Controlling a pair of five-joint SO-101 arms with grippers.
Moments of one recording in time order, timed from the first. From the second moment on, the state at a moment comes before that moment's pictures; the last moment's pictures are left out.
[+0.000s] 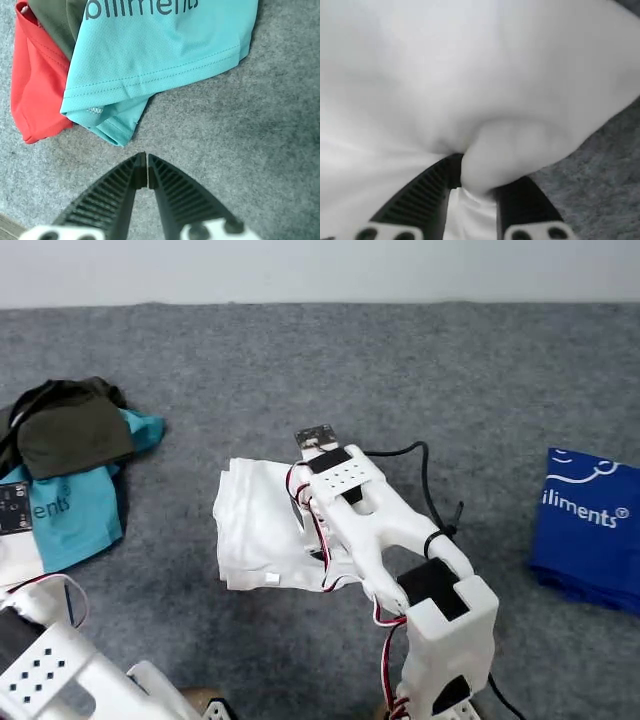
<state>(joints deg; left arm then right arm) -54.1 -58.7 49.9 84.2 -26.1 -31.6 20.8 12.0 71.6 -13.2</state>
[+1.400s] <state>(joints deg) -54.1 -58.7 49.9 84.2 -26.1 -2.1 16.9 6.2 44.8 71.4</state>
